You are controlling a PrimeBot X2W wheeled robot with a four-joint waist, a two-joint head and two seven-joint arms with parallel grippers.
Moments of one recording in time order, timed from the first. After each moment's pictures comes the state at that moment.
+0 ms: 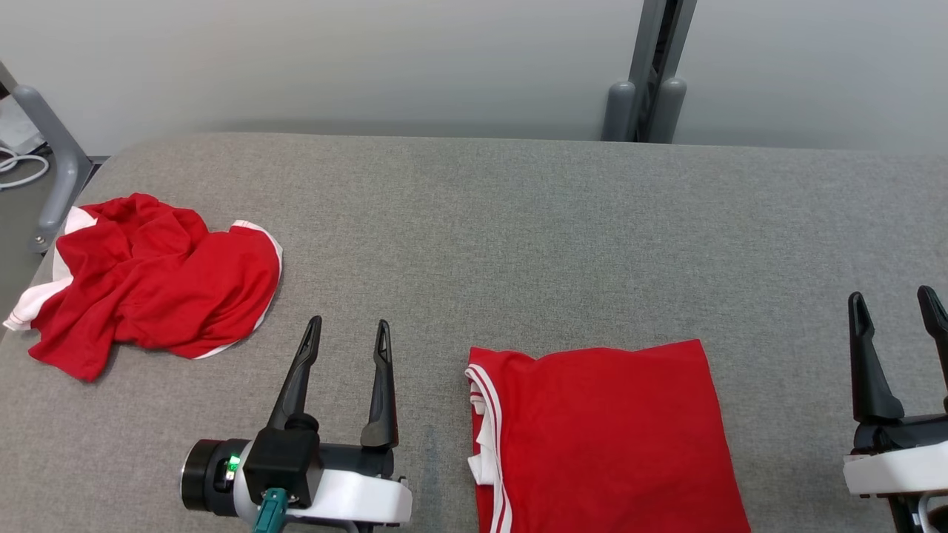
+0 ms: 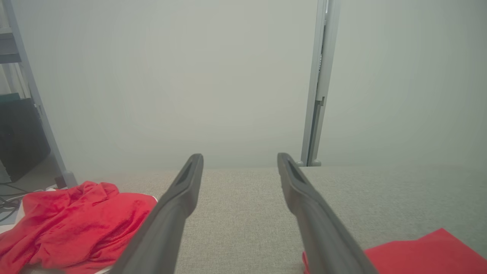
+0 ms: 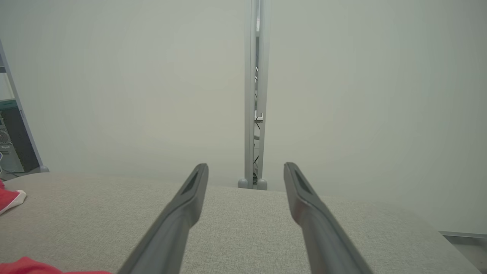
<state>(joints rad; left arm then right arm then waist) -0.04 0.05 -0.34 0.01 -0.16 0.27 -0.26 -0.02 -0.21 -0.06 0.02 0.24 0.13 -0.26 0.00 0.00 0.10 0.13</state>
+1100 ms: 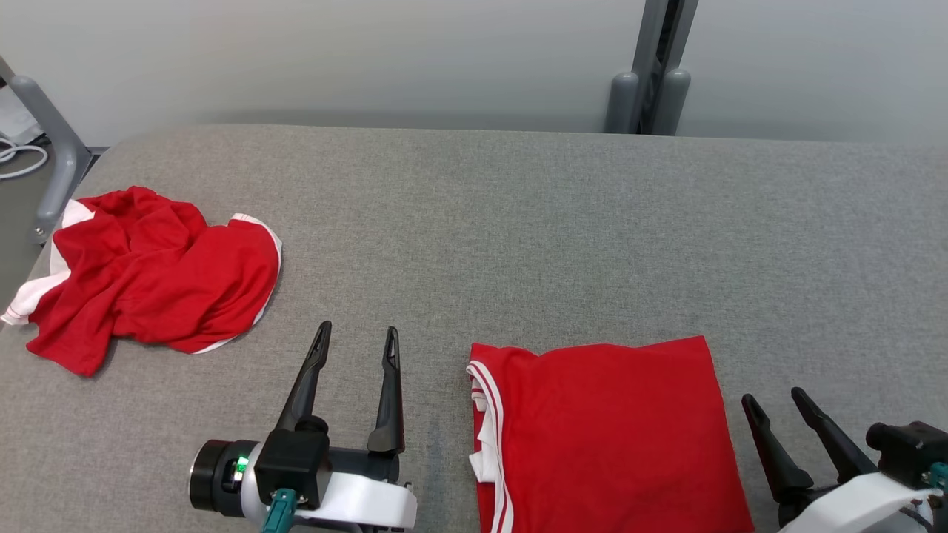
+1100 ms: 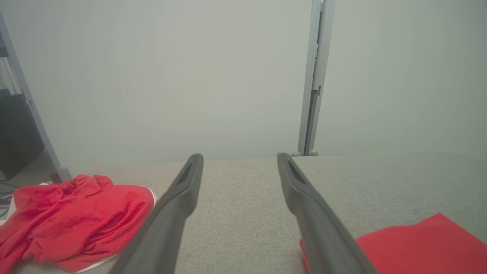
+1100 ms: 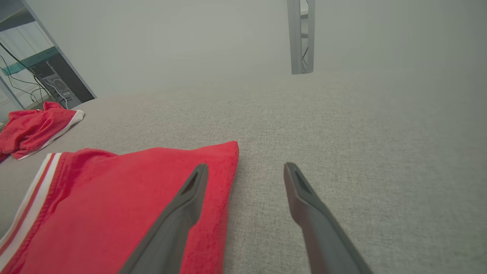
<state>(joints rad) -0.03 0.05 -0.35 0.03 -0.15 0.26 -0.26 -0.01 -0.31 0.22 0.25 0.51 0.13 -0.22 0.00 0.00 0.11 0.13</state>
